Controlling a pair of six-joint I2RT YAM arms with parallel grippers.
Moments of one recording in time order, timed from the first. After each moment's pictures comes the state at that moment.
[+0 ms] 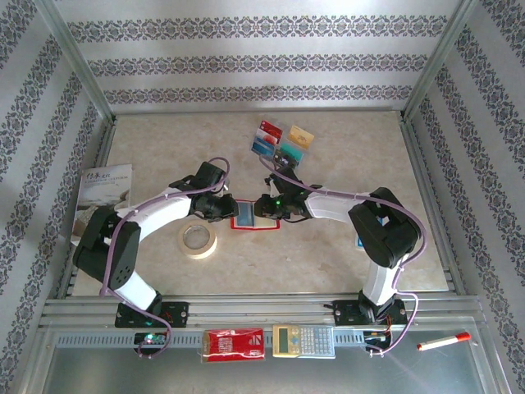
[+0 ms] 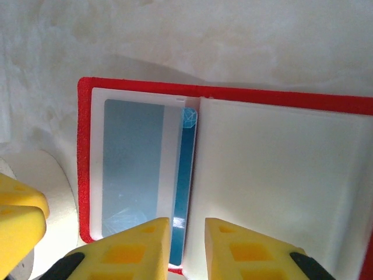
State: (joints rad) left arm -0.44 1.60 0.96 -0.45 0.35 -0.66; right arm 0.63 1.82 1.01 -0.14 -0.38 0.70
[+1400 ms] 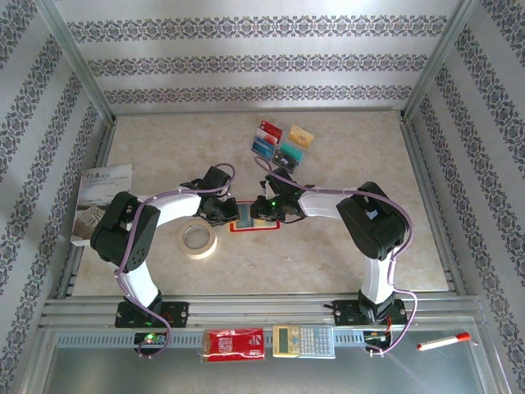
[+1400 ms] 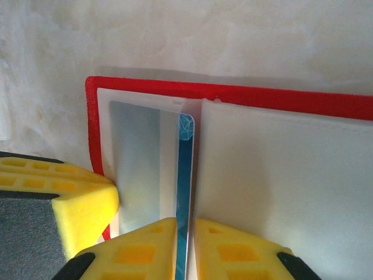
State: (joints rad) left arm -0.44 1.75 0.96 -0.38 0.31 -0.70; right arm 0.64 1.91 1.04 -0.11 -0.44 0.73
